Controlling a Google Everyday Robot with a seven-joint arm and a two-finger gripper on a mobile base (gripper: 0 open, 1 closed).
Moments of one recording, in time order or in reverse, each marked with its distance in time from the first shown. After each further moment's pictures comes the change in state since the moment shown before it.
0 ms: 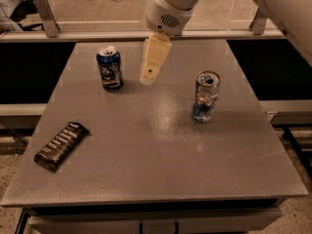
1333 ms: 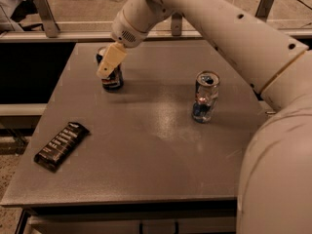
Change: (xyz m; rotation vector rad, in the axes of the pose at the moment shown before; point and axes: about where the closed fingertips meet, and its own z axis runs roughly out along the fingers) arm -0.073 -0.064 0.115 -0.011 -0.271 0.124
